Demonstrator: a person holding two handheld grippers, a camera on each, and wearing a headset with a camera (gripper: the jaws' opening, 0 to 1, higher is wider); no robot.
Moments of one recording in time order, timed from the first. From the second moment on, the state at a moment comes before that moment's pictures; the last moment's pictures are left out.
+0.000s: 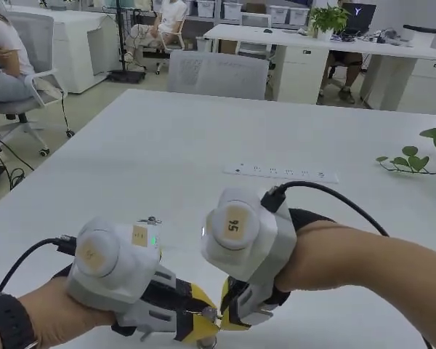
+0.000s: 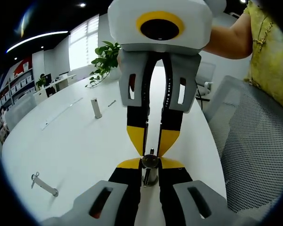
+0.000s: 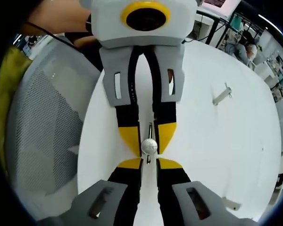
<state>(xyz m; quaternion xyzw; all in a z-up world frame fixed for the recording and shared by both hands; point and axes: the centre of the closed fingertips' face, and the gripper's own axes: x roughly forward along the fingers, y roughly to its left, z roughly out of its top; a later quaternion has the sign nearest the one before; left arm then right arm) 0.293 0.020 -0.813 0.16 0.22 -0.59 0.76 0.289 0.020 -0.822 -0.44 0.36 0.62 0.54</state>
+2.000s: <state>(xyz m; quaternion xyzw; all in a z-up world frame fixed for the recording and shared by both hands) 0.278 0.046 -0.796 0.07 0.24 -0.54 0.81 0.284 0.044 -0.822 -0.34 0.30 0.66 0.60</state>
